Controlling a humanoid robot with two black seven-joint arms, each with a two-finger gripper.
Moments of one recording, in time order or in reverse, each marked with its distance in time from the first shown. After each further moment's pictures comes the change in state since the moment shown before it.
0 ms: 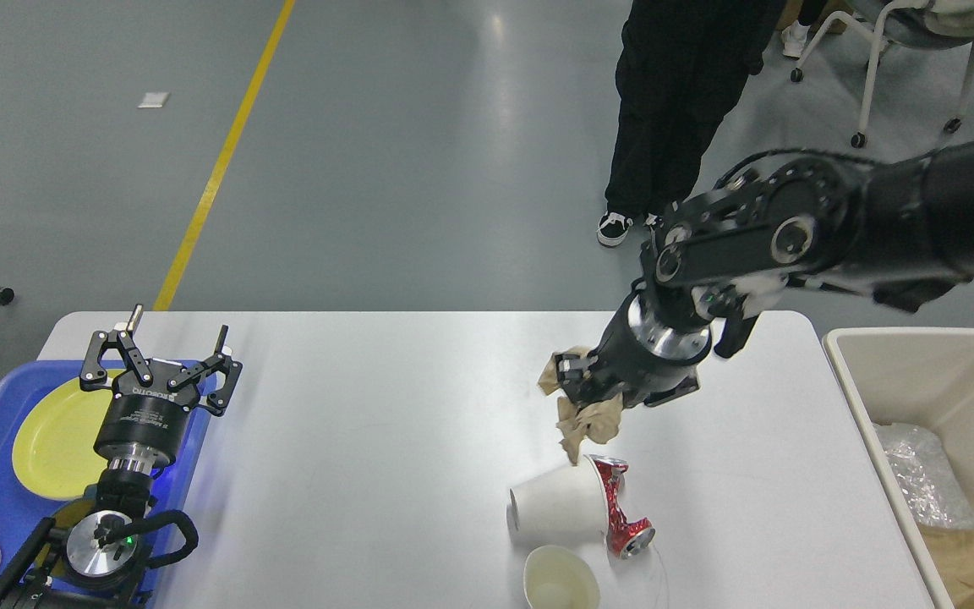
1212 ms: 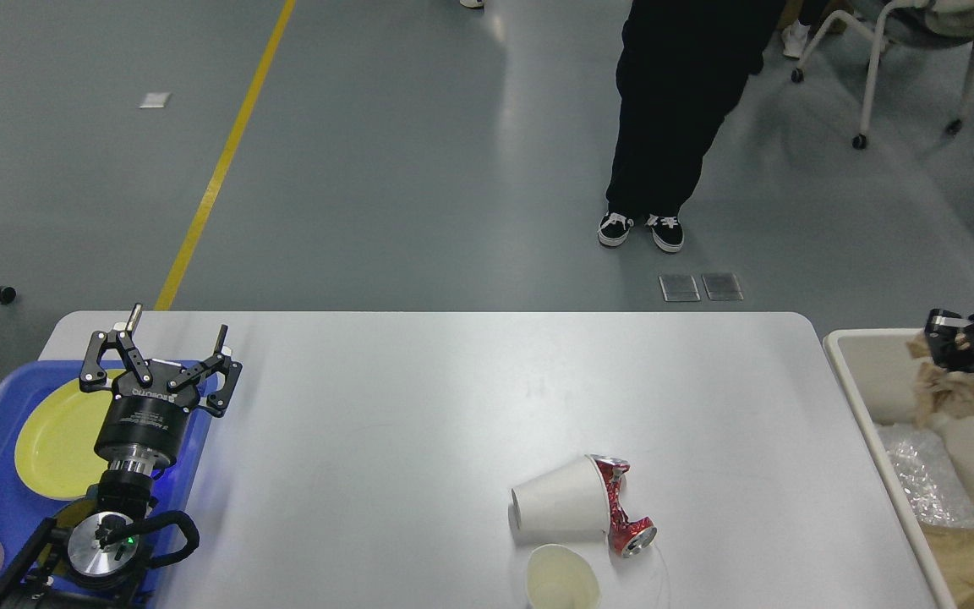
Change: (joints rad) left arm 0.000 0.000 0.000 0.000 0.000 0.000 -0.002; right arm -0.132 -0.530 -0.486 -0.253 -0.048 0.041 0.008
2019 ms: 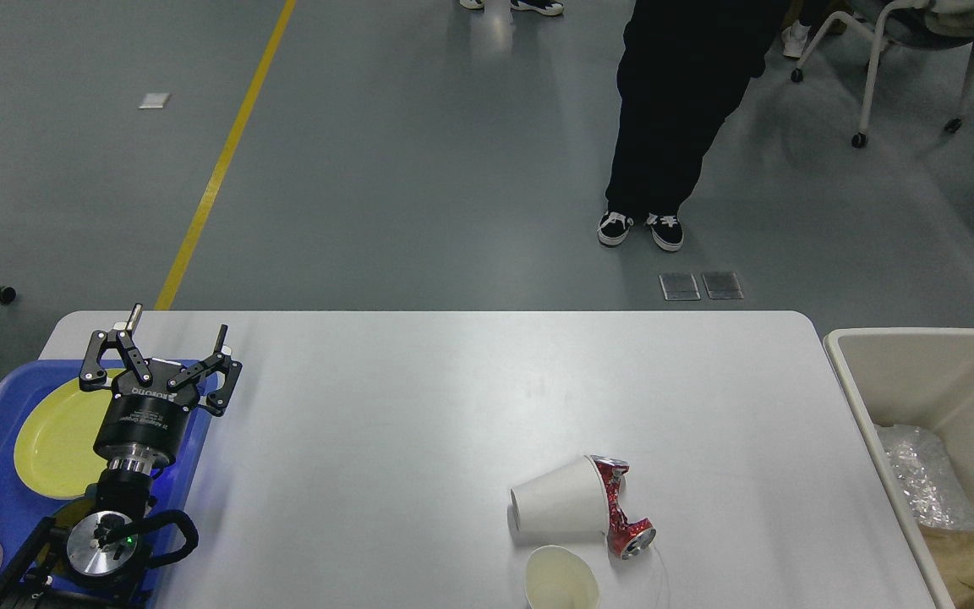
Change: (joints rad) left arm 0.000 0.000 0.000 0.000 0.000 0.000 0.000; right arm -1.224 0.202 0.447 -0.920 0.003 -0.537 0.013
